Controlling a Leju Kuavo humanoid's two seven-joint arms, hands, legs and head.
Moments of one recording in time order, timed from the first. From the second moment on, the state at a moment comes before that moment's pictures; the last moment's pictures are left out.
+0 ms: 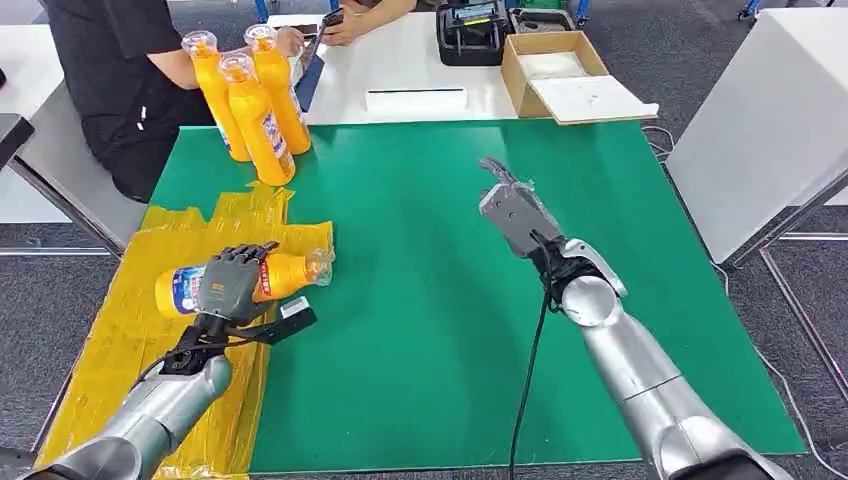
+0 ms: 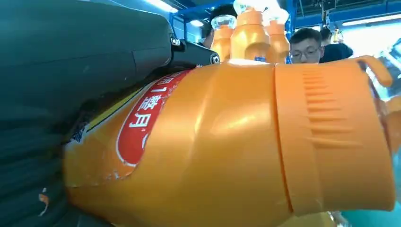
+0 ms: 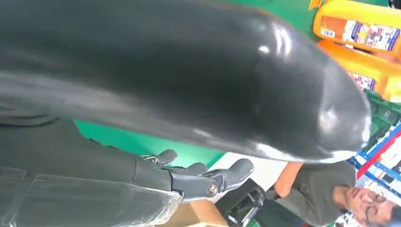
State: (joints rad) left arm -0.51 0.15 -0.29 -0.58 -1.09 0.70 -0.24; right arm -0.65 -0.10 0.58 -1.01 0.27 0.14 -0.08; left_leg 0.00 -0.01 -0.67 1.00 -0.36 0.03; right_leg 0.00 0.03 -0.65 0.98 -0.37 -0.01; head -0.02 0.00
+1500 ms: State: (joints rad) left arm -0.24 0.11 -0.15 -1.38 0.09 0.13 -0.49; right arm -0.52 0.00 0.51 -1.05 0.38 -0.24 -0.39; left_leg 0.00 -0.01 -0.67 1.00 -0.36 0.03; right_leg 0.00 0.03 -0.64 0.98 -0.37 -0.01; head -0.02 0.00
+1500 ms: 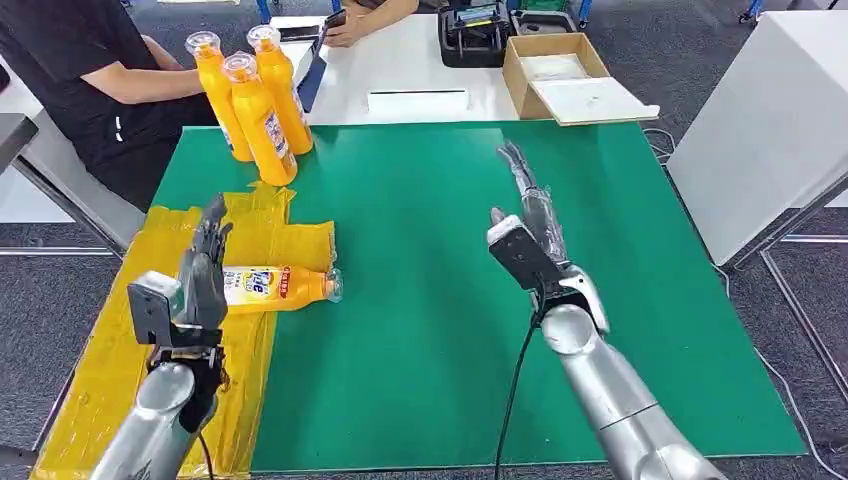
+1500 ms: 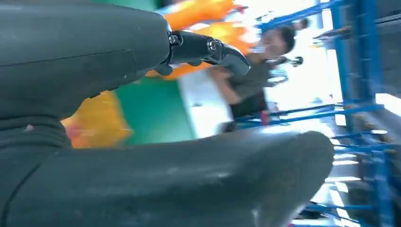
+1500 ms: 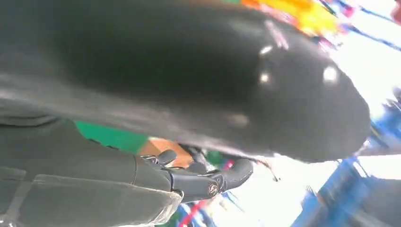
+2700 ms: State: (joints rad) left arm -0.64 -0.14 -0.23 -1.04 0.01 0.10 -0.46; right arm -0.54 0.23 0.47 -1.01 0.36 -0.43 -0.50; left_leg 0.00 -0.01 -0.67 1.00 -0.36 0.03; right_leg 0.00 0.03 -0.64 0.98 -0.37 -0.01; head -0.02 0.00
